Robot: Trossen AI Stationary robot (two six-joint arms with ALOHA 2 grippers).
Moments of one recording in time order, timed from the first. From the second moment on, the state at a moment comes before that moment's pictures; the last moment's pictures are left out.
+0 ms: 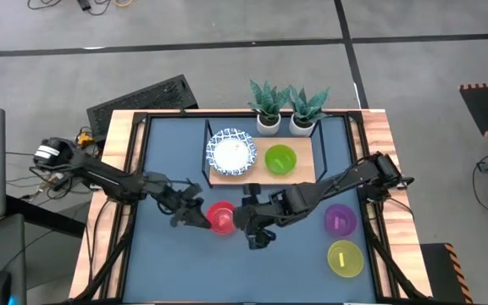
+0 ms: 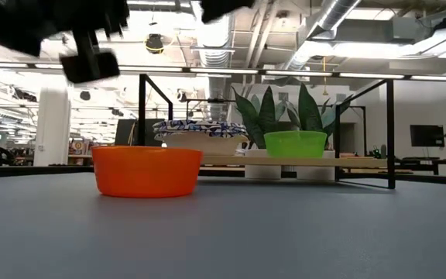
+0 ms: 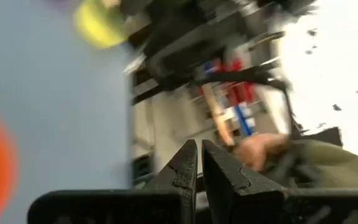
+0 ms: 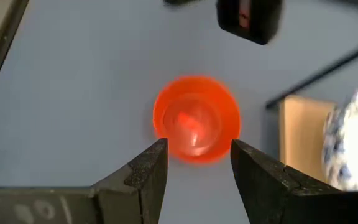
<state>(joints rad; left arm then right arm) -0.21 1.15 0.35 0.82 0.36 -1.11 0.34 1.92 1.79 -0.77 0.28 0.07</state>
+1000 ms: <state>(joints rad) -0.24 0.54 0.35 0.38 0.01 -1.02 0.27 2.23 1.79 -0.70 0.05 -0.21</state>
